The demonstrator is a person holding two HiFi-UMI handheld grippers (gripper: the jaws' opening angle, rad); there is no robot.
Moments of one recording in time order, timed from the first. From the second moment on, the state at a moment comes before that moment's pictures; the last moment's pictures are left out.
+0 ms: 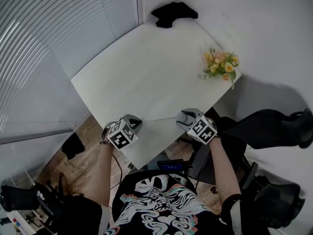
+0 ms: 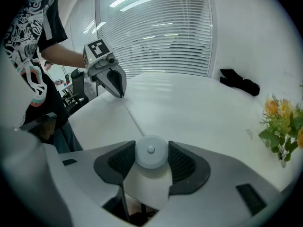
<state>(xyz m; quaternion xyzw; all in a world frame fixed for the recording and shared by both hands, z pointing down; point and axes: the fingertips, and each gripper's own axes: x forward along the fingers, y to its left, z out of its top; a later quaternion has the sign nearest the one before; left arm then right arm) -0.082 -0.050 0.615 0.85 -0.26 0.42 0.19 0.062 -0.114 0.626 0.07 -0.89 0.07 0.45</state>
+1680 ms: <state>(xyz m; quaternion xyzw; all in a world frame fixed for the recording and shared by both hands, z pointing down) -0.141 -0.014 0.619 0.82 -0.32 0.42 0.23 0.061 -0.115 0.625 0.07 -0.89 0.07 0.45</state>
